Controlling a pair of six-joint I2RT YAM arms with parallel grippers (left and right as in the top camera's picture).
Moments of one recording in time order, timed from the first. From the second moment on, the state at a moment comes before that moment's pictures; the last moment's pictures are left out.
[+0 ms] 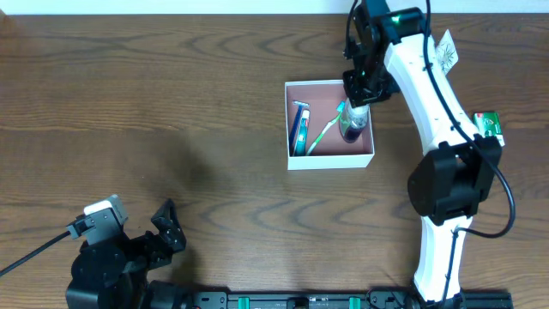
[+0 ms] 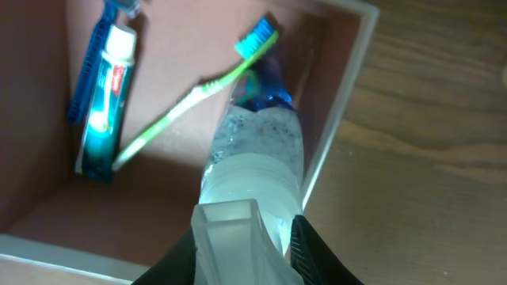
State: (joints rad) left arm -0.20 0.35 0.91 -1.13 -0.20 -0.48; right arm 0.26 2.20 2.15 -1.46 -0.03 0.03
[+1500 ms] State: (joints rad) left arm -0.20 0.35 0.91 -1.13 -0.20 -0.48; right arm 0.26 2.20 2.15 -1.33 -0.01 0.03
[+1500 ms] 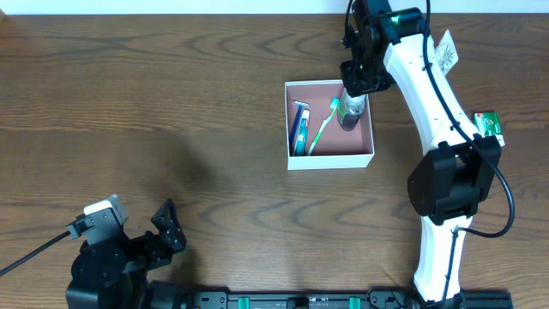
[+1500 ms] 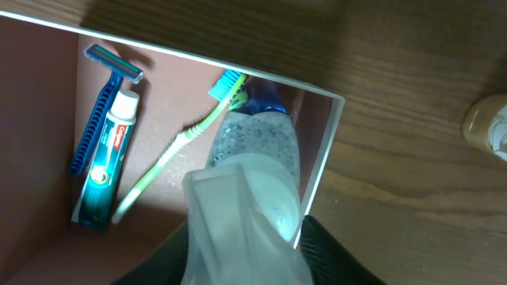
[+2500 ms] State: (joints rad) left arm -0.20 0.35 0.91 -1.13 -0.20 -0.48; right arm 0.25 2.16 2.40 -1.42 -0.01 0.04
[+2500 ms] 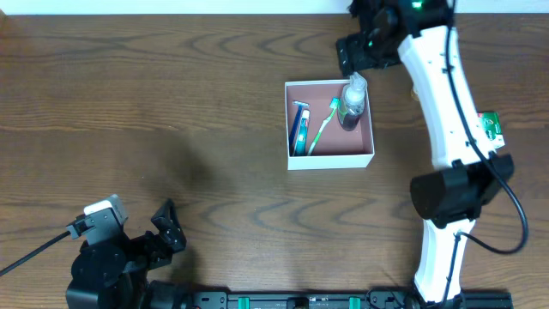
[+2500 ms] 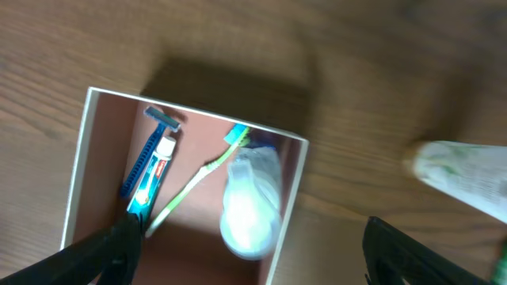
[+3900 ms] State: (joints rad) left arm -0.20 0.35 0.91 -1.13 -0.20 -0.48; right arm -0.46 1.97 1.66 -1.03 -0.05 -0.42
